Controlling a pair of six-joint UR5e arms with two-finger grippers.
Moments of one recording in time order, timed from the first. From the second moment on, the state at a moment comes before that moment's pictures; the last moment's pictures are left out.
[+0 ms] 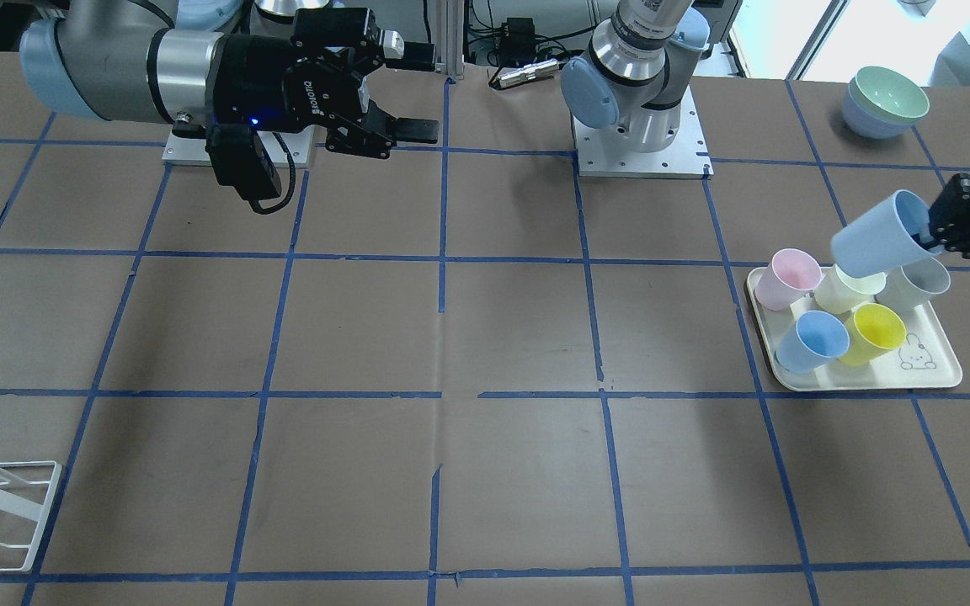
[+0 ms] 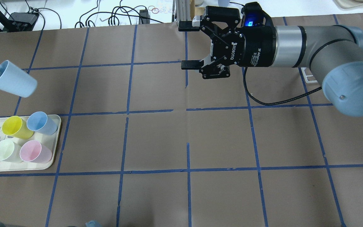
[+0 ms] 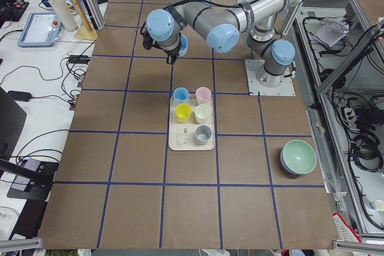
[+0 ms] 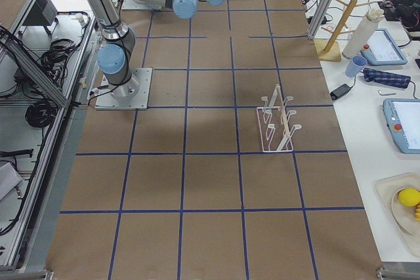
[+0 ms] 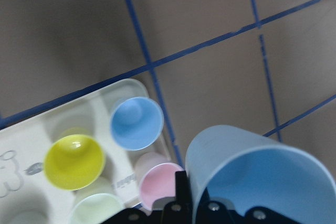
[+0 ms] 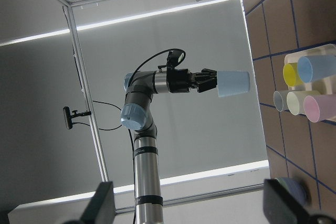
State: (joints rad) left arm -0.95 -1.76 -1.35 -2.05 1.15 0.92; right arm 1.51 -1.64 1.89 -1.43 0.00 -0.21
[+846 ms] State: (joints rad) left arm -1.16 -1.62 -1.54 -2.19 0.48 0.58; right arm 1.51 -1.58 1.88 -1.44 0.01 -0.21
